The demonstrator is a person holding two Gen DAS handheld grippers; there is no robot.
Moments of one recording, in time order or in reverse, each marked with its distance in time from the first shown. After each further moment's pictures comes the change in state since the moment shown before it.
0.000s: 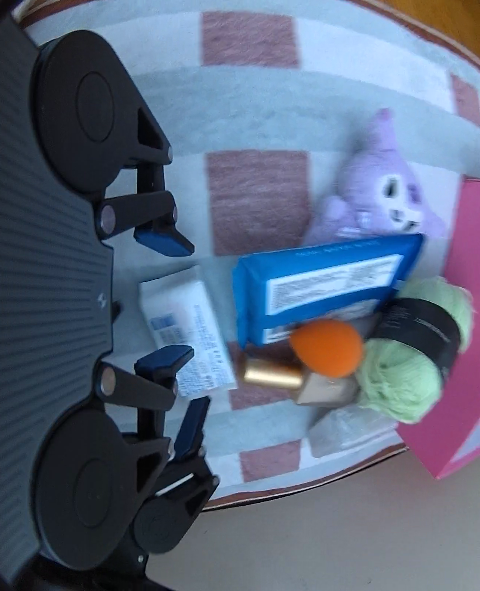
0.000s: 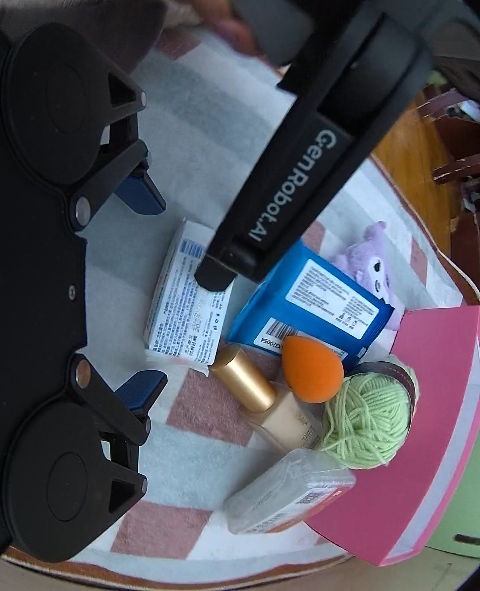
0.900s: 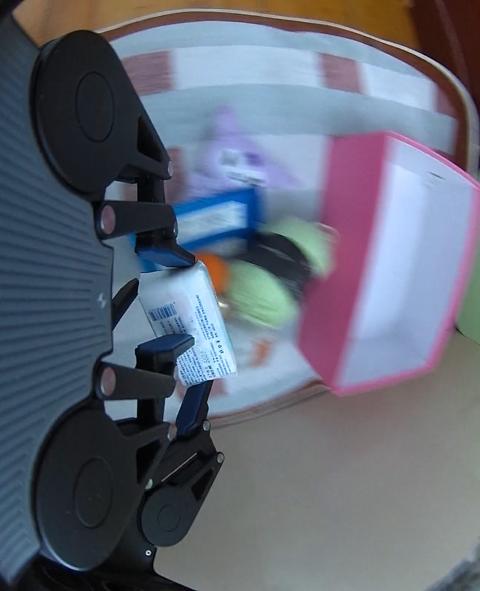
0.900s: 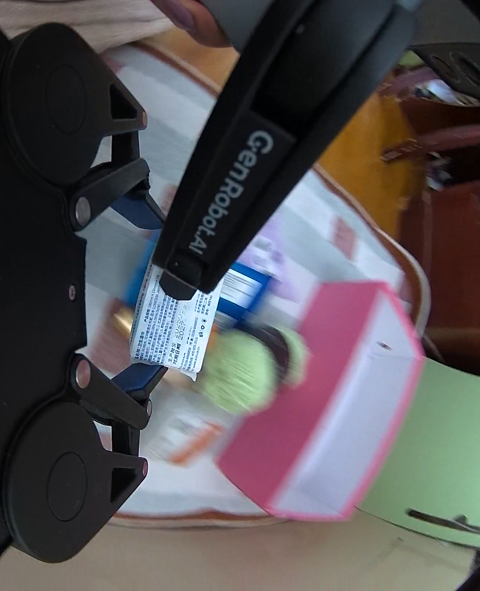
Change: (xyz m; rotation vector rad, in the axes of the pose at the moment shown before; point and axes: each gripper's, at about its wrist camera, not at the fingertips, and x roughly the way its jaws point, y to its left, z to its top) left arm -0.105 -0.051 0.094 0.103 -0.094 -0.068; right arm -0.103 -0.009 0.089 0.037 -0.065 -0.064
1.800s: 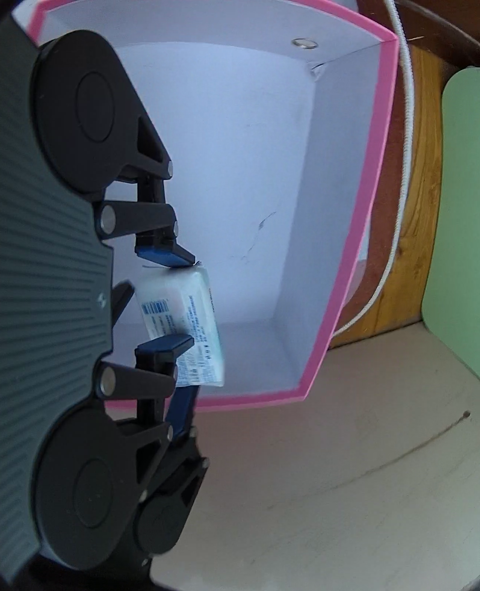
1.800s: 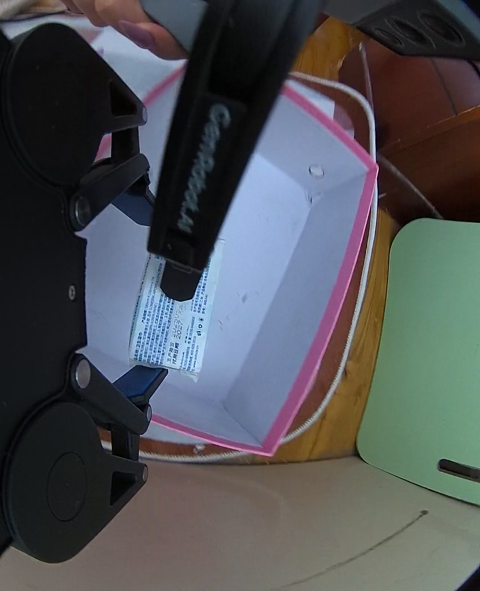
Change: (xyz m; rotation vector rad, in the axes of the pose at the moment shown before) left arm 0.153 0.016 0.227 -0.054 0.058 -0.119; right arm 0.131 -0.169 0.178 0.131 0.163 -0.066
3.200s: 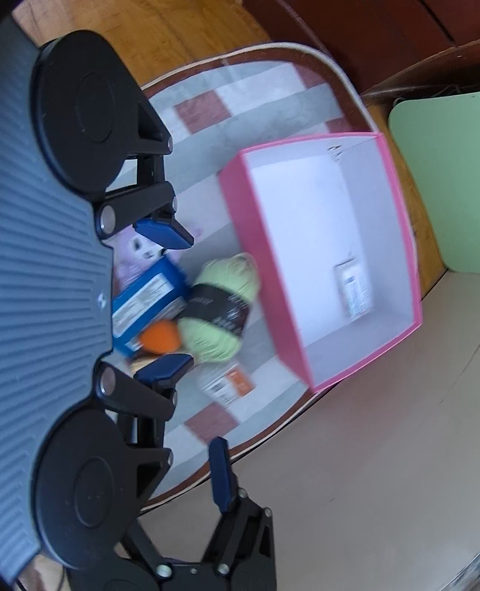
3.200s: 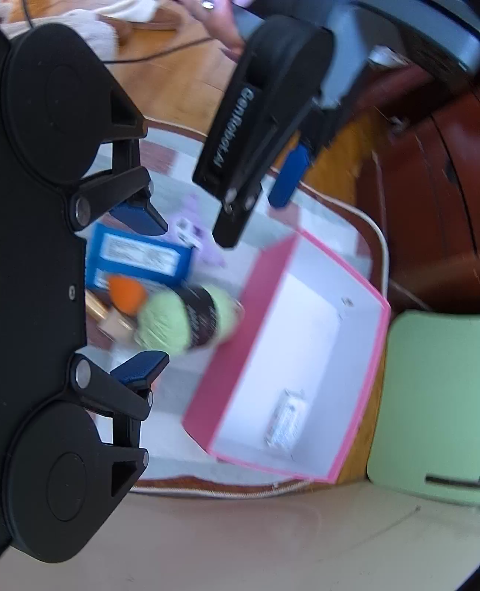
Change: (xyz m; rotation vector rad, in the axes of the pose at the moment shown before) left arm -0.171 -0.040 -0.175 0.446 0.079 0.237; right arm -0.139 0.086 -0.127 0.008 -0.035 0.165
